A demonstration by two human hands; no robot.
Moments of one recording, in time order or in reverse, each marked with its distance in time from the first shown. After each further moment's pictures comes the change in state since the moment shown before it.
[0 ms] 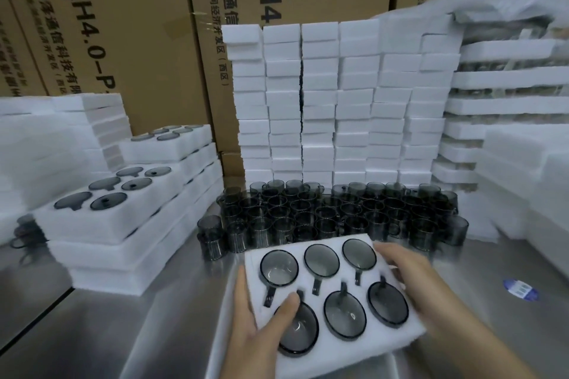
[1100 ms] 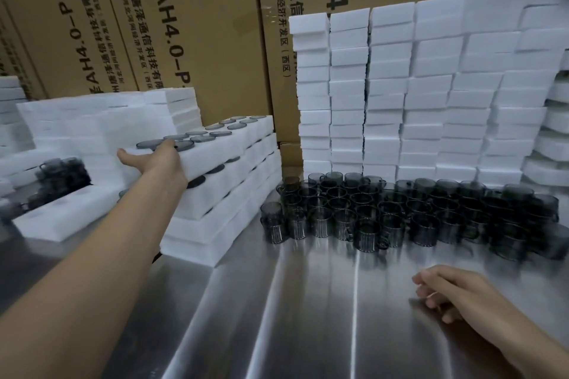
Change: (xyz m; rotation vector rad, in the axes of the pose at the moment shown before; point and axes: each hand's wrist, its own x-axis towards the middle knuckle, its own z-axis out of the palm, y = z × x) left_hand 0.195 0.190 -0.169 -0.202 0.888 0.122; right_hand 0.018 0.032 0.006 -0.354 -0.165 -0.094
